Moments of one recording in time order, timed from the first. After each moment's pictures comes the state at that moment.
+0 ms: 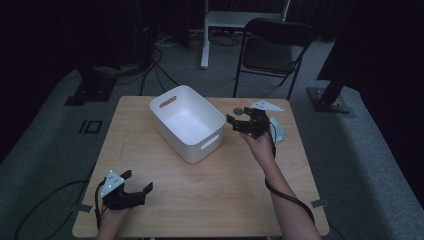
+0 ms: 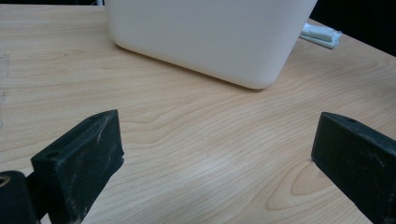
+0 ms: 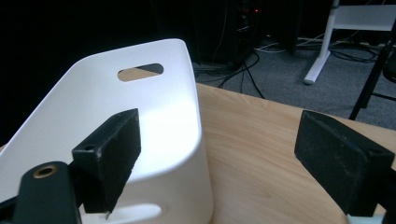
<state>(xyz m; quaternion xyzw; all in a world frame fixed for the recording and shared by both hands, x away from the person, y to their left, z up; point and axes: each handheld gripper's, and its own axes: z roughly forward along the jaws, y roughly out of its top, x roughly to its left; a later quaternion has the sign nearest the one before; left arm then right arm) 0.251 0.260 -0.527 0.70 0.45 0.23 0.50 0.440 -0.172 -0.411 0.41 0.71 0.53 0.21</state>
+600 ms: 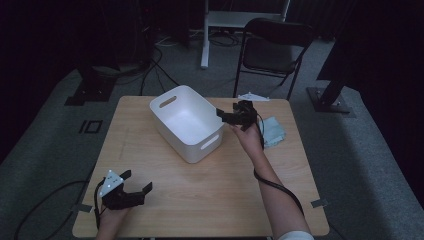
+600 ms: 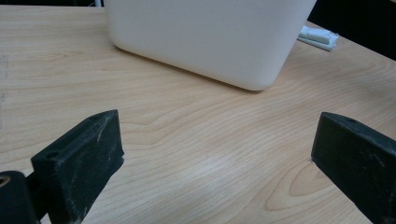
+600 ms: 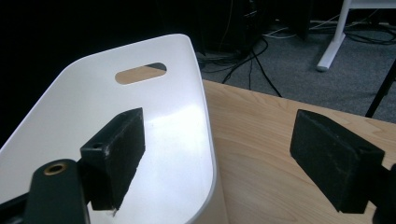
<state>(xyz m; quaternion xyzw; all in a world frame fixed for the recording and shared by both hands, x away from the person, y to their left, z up) 0.251 0.262 -0.526 0.70 0.45 0.23 0.51 0.475 -0.142 -0.415 0.43 0.72 0.52 0.18</state>
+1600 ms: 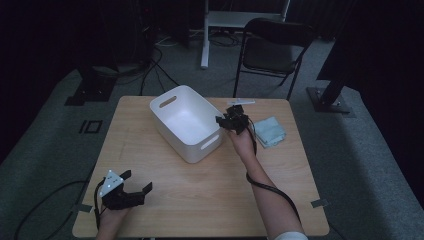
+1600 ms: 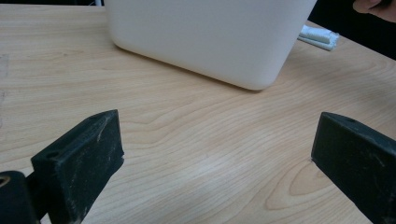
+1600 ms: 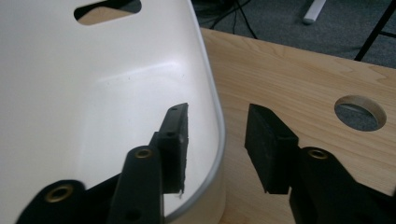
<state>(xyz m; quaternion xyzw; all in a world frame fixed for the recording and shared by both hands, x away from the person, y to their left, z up) 0.251 0.261 -0.526 0.70 0.45 0.23 0.51 0.482 -0.118 -0.441 0.46 0.76 0.42 0.17</state>
